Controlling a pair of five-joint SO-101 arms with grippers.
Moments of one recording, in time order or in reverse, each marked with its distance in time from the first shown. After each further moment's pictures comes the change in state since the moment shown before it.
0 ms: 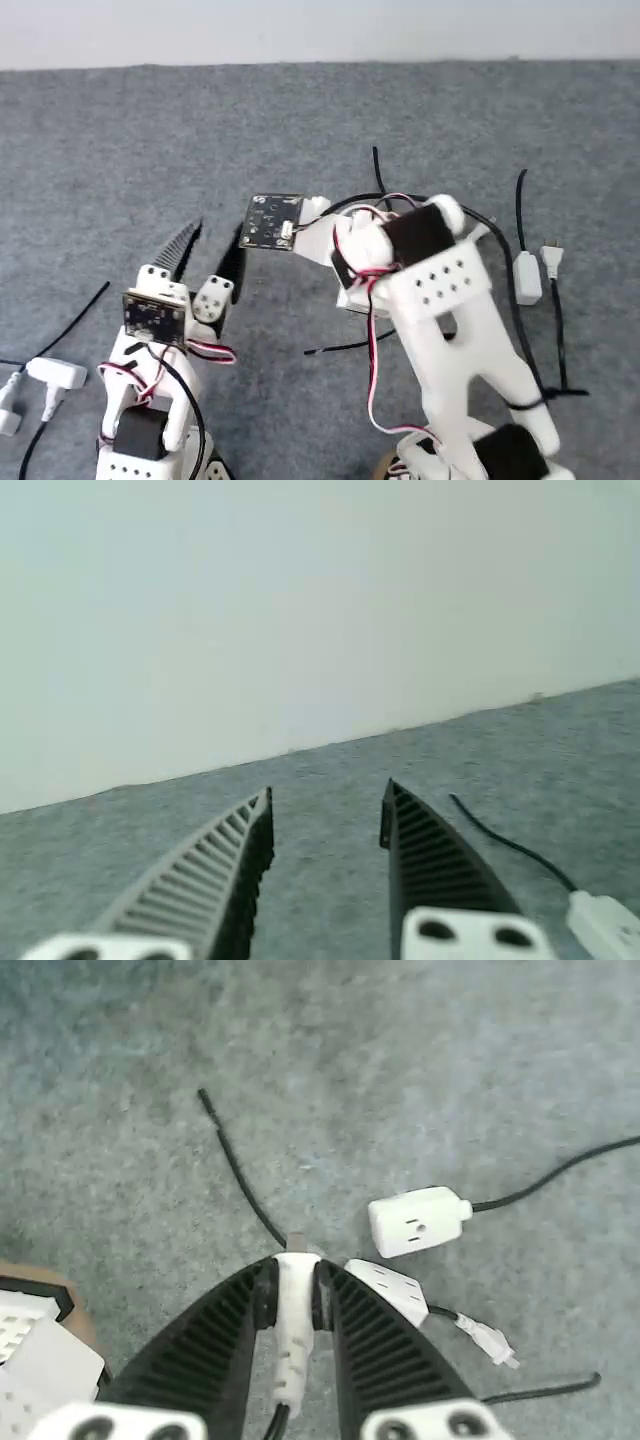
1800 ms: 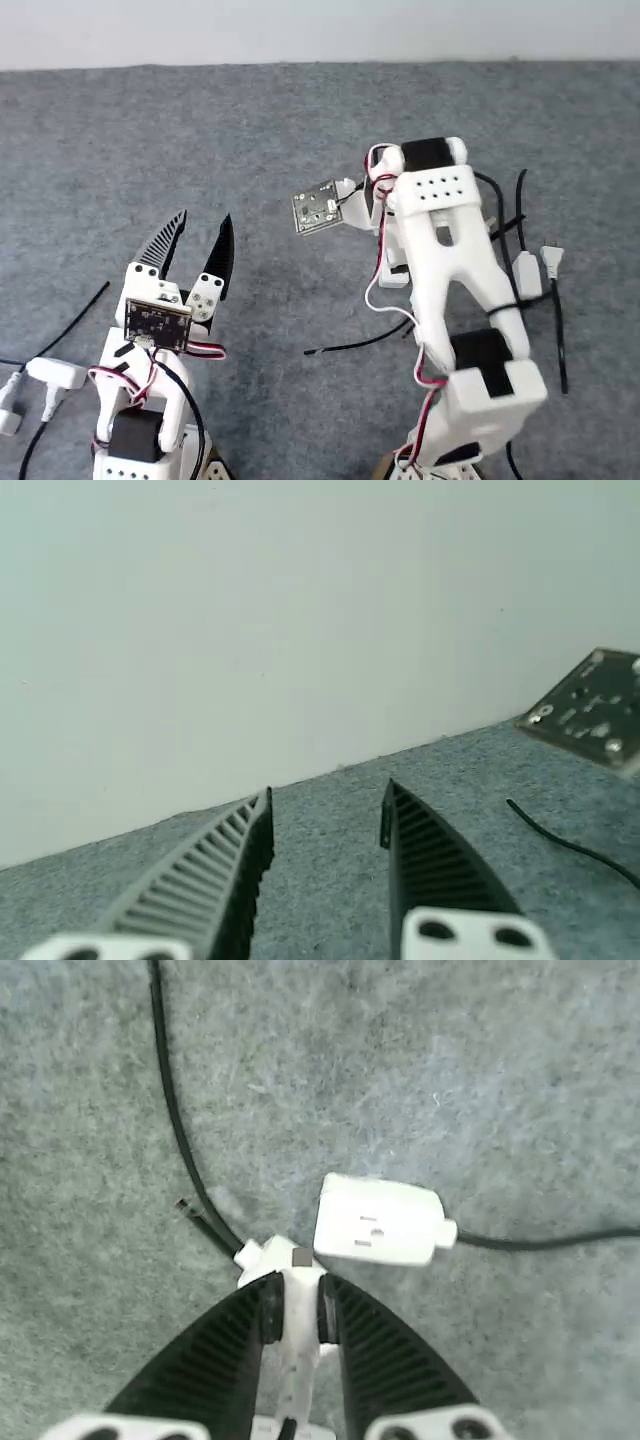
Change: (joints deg) left arm -2.5 0.0 -2.0 -0.4 -6.9; right arm 15.7 29.9 -10.5 -7.2 36.1
